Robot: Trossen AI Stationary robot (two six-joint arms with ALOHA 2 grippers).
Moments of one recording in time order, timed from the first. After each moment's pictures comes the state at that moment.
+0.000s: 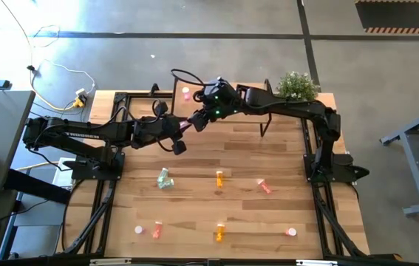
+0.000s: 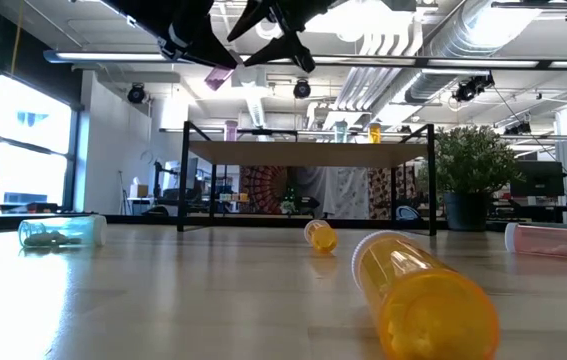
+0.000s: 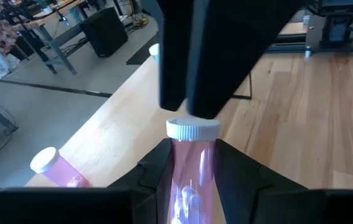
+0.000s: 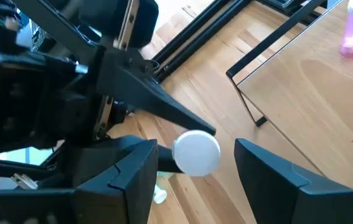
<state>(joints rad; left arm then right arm) 0.16 1.14 0.81 -0.07 -0.52 0.11 -0.22 1.89 1.88 -0.61 -0.13 0.57</state>
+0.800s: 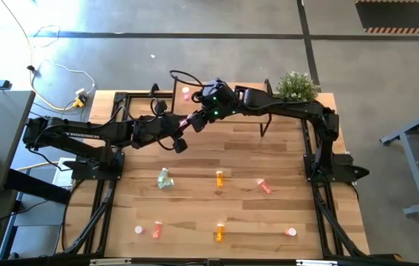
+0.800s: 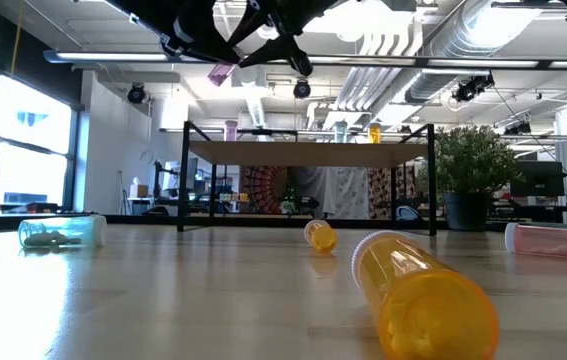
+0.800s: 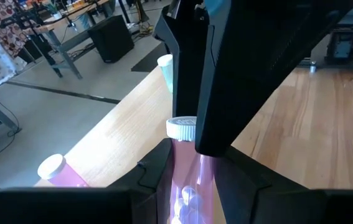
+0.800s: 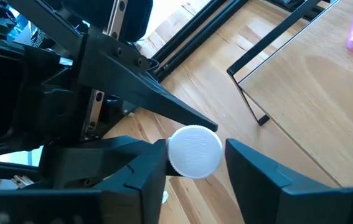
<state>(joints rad) 0.16 1.14 0.81 -0.03 -0.54 0.10 -0.22 1.90 1.88 -0.60 -0.13 0.59</state>
